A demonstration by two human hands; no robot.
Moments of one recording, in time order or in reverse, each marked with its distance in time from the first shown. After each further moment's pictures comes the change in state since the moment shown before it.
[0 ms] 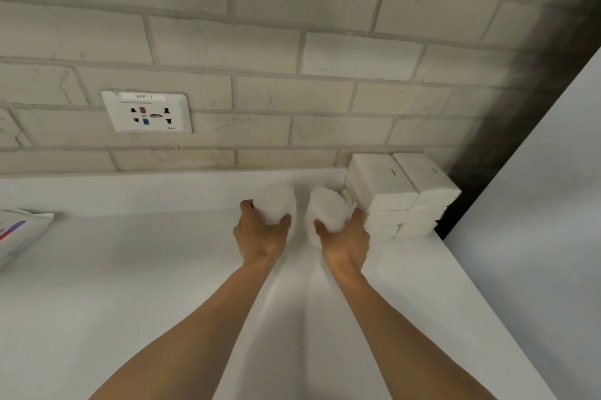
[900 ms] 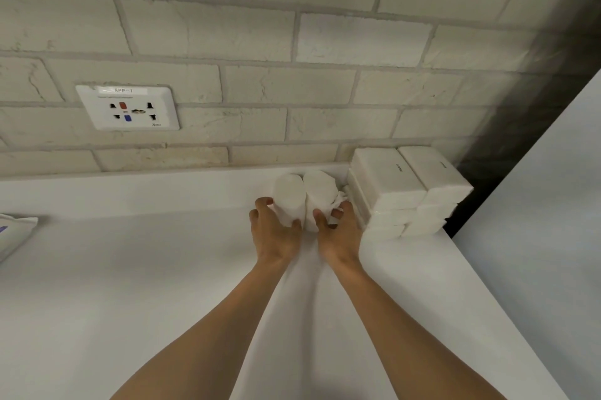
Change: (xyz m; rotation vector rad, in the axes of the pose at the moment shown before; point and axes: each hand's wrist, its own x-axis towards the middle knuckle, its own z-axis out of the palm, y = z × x) left_hand 0.013 -0.006 0.039 0.032 -0.092 0.074; right_hand 0.026 0.006 0.019 0.246 -0.174 -0.039
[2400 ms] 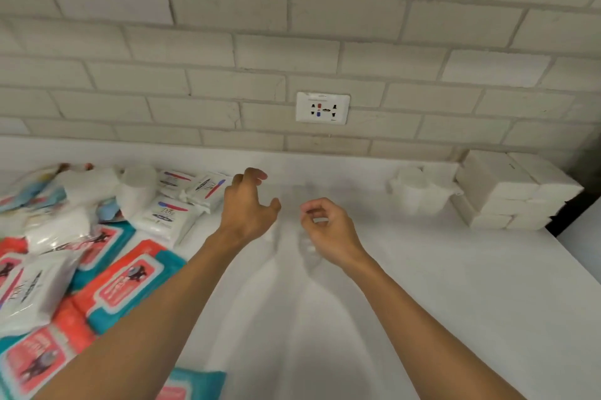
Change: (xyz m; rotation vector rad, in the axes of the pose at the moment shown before) left_hand -0.053 -0.072 -0.328 0.317 0.172 0.283; right_hand -0.230 -0.125 0.121 0.026 -0.477 -0.202
